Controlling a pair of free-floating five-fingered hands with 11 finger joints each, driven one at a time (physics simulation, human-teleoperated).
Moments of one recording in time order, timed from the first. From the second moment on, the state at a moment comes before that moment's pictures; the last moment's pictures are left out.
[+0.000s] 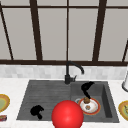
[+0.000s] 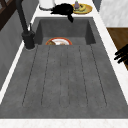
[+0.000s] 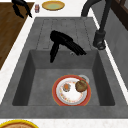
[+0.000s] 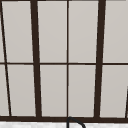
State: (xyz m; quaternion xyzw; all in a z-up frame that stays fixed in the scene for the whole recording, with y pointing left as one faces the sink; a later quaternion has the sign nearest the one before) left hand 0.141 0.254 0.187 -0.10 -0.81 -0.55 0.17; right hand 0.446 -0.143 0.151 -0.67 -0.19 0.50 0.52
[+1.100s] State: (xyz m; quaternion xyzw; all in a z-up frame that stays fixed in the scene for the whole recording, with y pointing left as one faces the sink) left hand 0.141 0.254 0.187 -0.10 -0.81 -0.55 0.17; right hand 0.333 -0.151 0.196 -0.54 -0.29 0.47 0.64
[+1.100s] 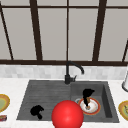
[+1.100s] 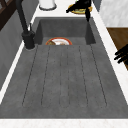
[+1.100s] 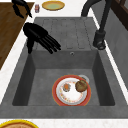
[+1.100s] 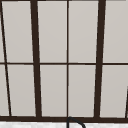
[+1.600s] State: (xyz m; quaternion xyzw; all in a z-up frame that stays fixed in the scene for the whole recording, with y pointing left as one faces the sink) left hand 0.141 0.254 0.187 -0.10 -0.81 -0.55 0.17; right hand 0.290 -0.159 0.234 -0.50 -0.33 0.48 0.64
